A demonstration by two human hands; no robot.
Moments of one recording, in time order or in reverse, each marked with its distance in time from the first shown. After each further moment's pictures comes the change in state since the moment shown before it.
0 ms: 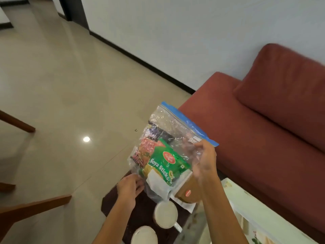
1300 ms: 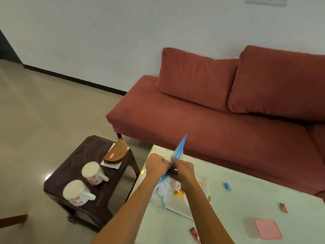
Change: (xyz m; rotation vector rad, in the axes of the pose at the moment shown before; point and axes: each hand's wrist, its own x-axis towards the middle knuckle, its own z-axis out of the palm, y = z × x) left_hand -0.342 -0.250 0.148 1.154 -0.399 0.632; right_hand -0.197 -0.069 -0.367 -0.264 0.245 0.075
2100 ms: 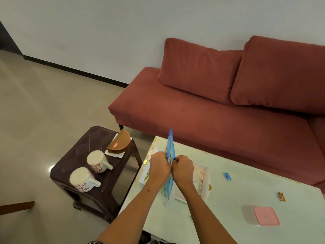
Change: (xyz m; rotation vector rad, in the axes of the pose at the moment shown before) left_hand -0.032 -0.035 0.011 0.071 0.160 0.250; right_hand -0.021 0.029 0.010 -0.838 0.188 -0.357
